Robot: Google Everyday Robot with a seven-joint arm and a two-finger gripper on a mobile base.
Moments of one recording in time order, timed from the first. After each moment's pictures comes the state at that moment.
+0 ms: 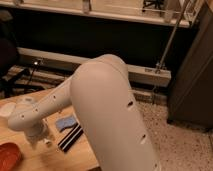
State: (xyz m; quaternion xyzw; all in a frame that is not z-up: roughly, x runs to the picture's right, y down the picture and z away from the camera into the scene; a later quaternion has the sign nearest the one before) arm -0.315 0.262 0.715 -0.32 0.16 0.48 0.80
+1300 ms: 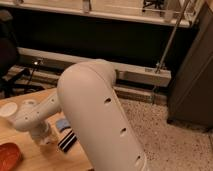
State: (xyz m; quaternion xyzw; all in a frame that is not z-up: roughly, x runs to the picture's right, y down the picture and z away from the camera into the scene) arm -0.320 0.268 0.772 -0.30 0.17 0.50 0.79
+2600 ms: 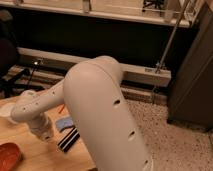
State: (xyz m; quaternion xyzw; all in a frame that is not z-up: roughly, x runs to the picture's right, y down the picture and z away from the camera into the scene) arm -0.302 0.233 0.739 -0.31 0.20 0.47 0.80
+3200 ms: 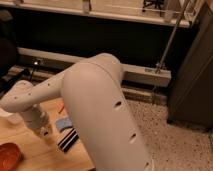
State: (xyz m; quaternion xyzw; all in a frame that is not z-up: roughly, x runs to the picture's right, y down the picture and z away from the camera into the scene) arm -0.294 0.207 0.708 -0.32 0.23 0.41 0.82
